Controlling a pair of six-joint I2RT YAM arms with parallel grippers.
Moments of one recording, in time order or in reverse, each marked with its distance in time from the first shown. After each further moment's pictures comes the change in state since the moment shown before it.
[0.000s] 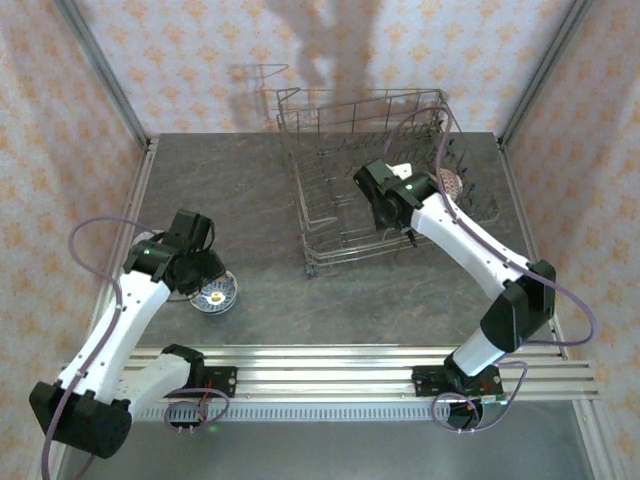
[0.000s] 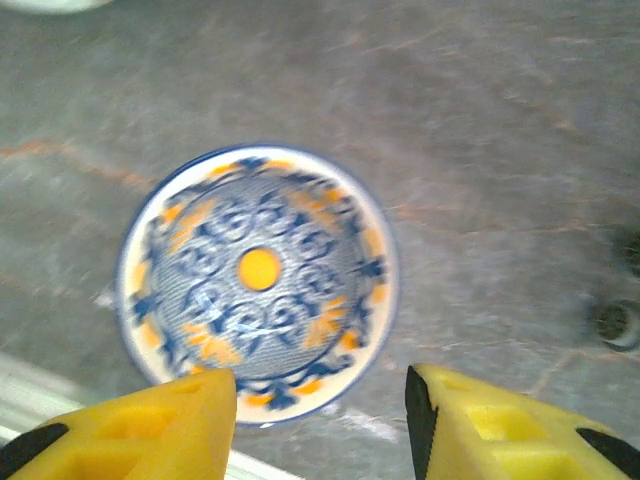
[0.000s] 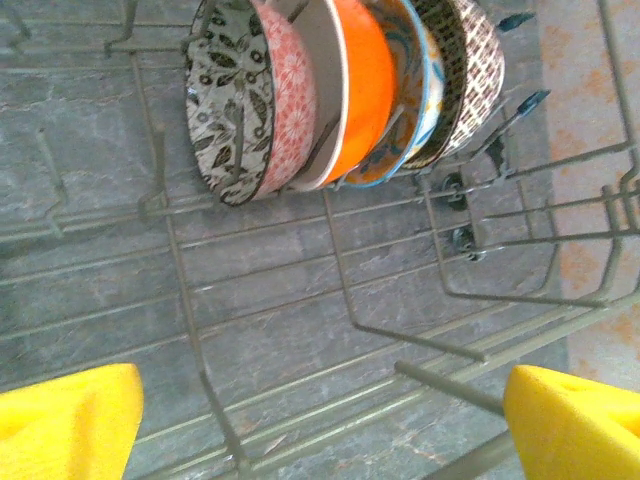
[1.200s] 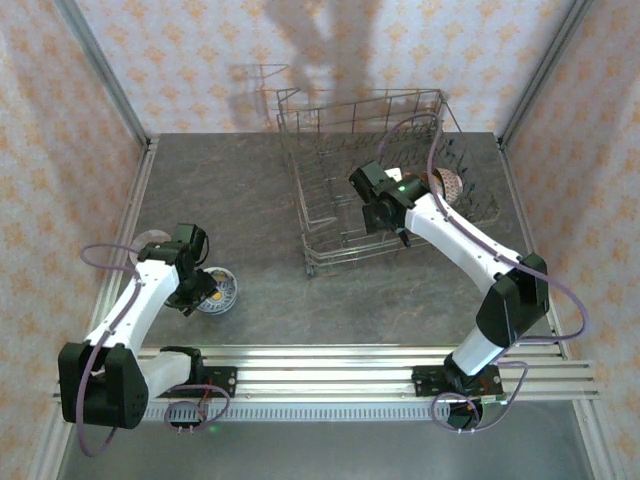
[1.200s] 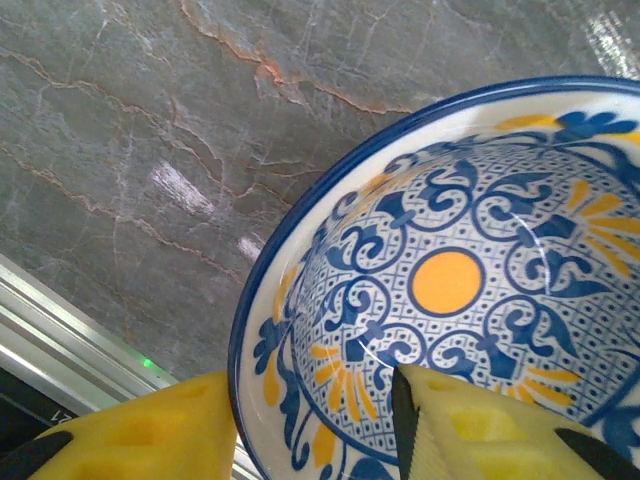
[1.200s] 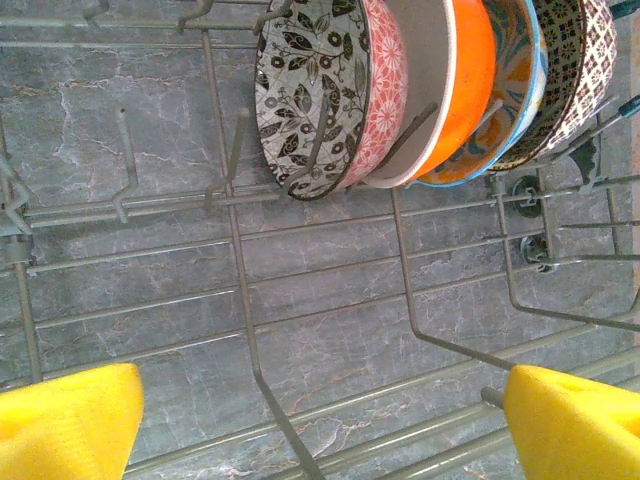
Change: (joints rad) left arm 0.174 0.172 -0.188 0.076 0.068 -0.029; right arm 0.000 0.057 -0.010 0.074 -0.082 -0.041
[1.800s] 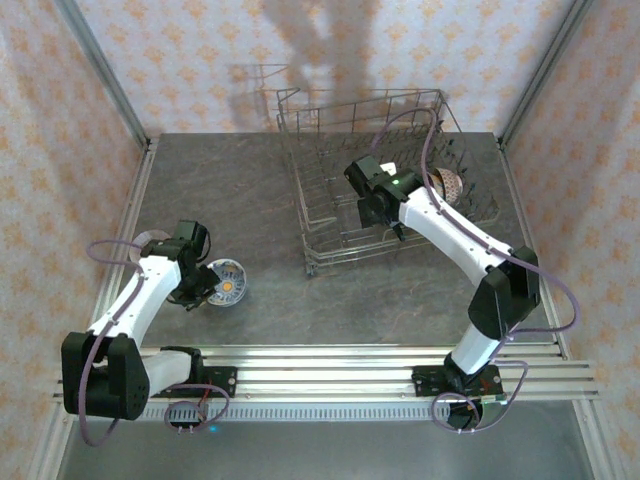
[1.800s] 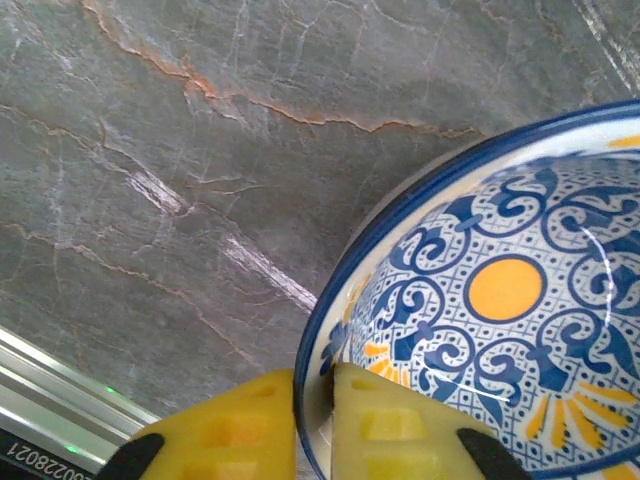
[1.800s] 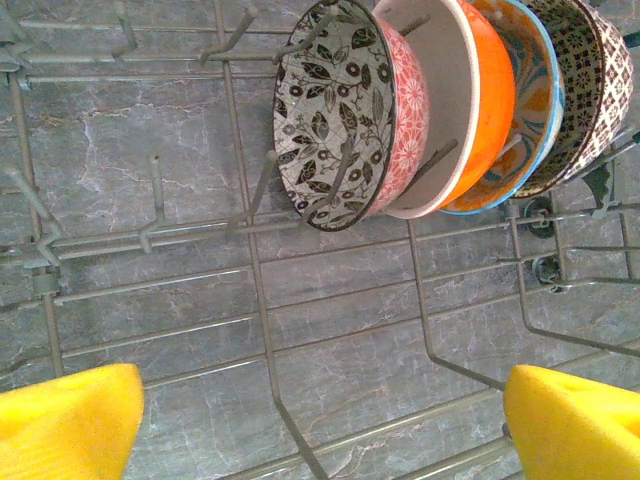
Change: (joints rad) left arm 0.005 0.040 0.005 0.065 0.048 0.041; right arm 0.000 0.059 0.072 -0.001 -0.005 -0.004
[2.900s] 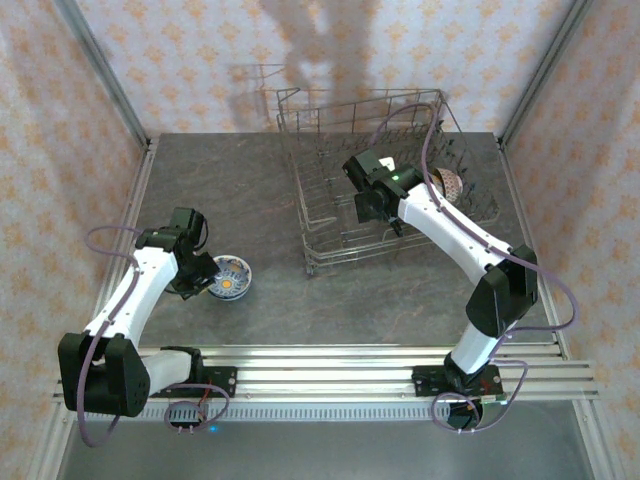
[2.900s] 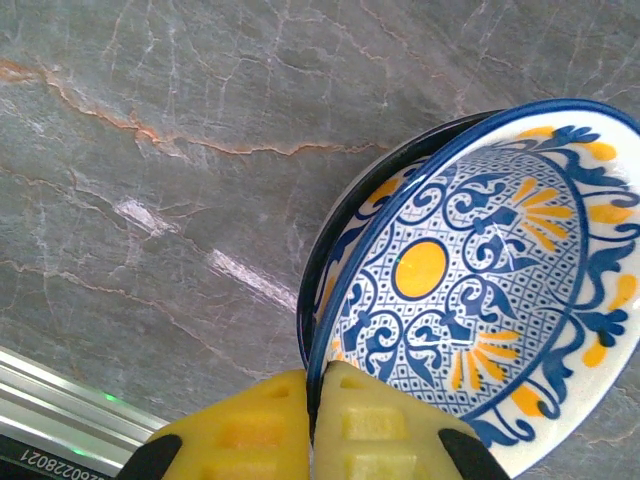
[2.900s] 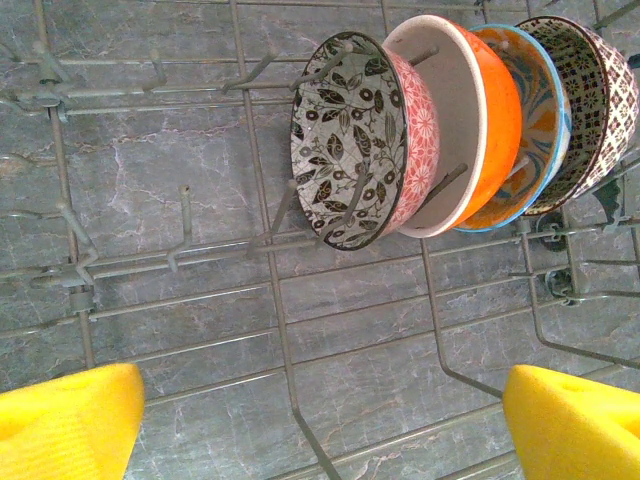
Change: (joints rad) left arm 0.002 0.011 0.119 -0.052 0.022 0.093; right arm 0.000 0.016 0.049 -0.004 -0.018 0.005
